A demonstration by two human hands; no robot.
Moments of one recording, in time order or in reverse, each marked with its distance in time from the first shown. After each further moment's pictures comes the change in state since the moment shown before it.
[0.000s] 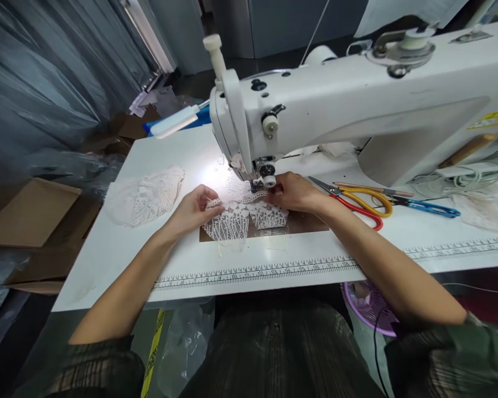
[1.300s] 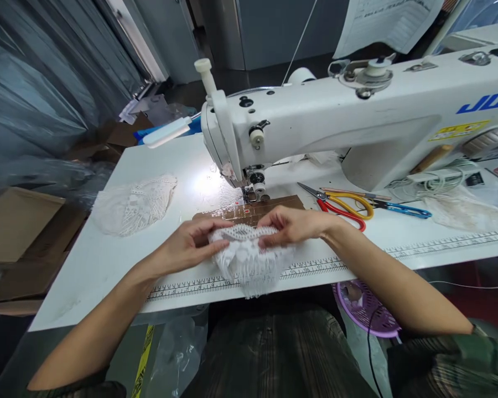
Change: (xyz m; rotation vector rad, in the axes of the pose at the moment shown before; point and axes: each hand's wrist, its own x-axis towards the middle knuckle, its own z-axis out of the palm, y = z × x) left_hand -0.040 0.043 0.012 0.036 -0.347 0.248; right_hand -0.037 0.003 -0.002 0.462 -0.753 -0.139
